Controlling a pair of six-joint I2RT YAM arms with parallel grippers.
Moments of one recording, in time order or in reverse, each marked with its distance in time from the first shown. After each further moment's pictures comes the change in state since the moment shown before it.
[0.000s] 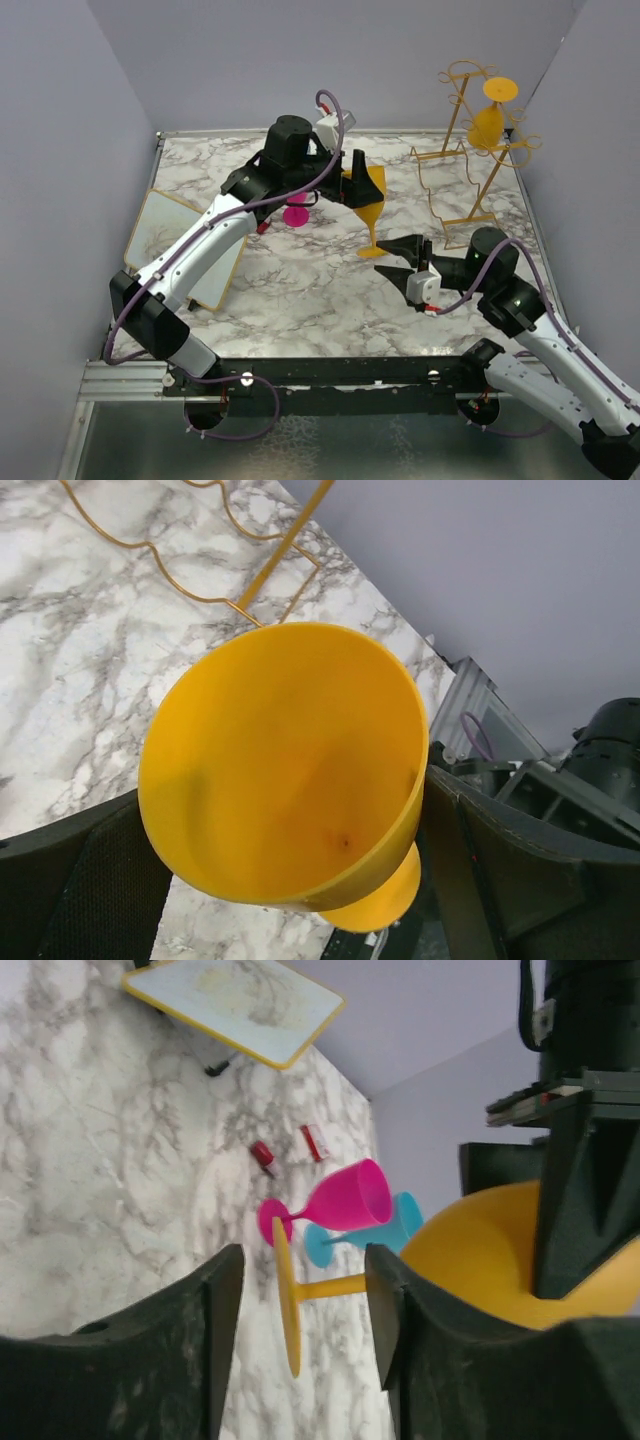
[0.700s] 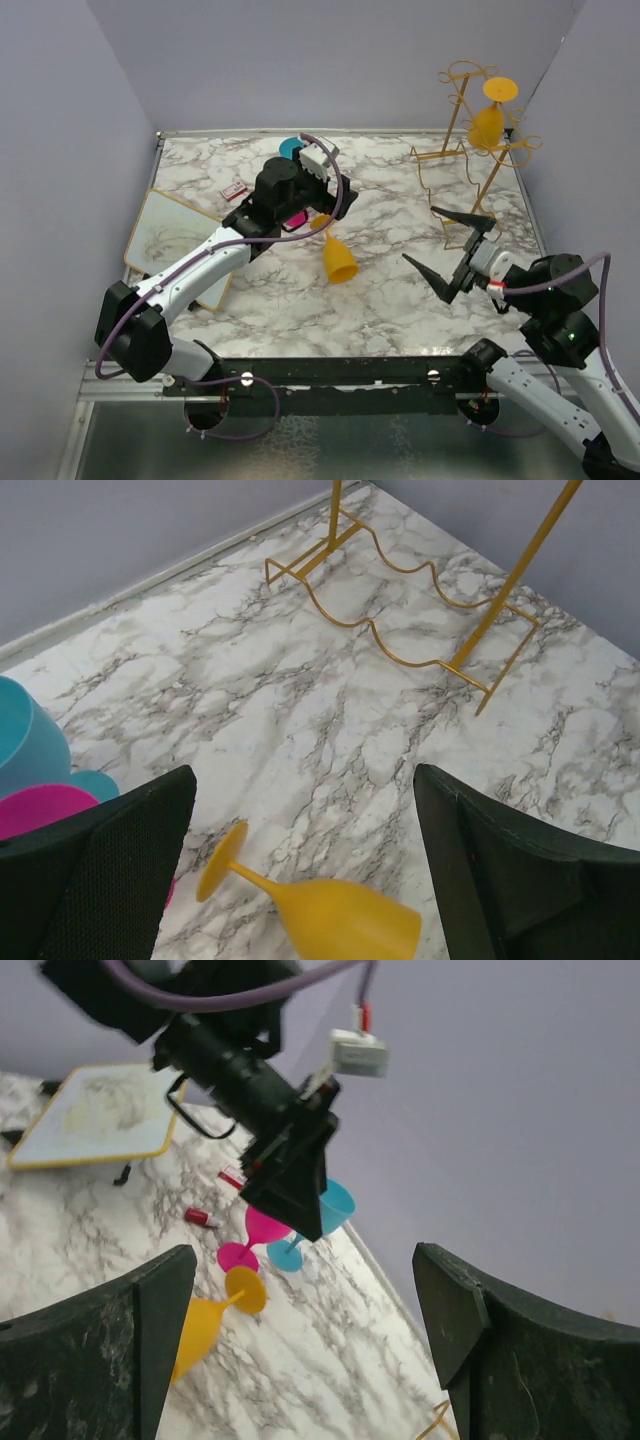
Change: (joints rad) left arm 0.000 -0.170 -0.482 0.518 -0.387 0.337; right arm 0.001 -0.193 0.146 0.009 0.256 0.459
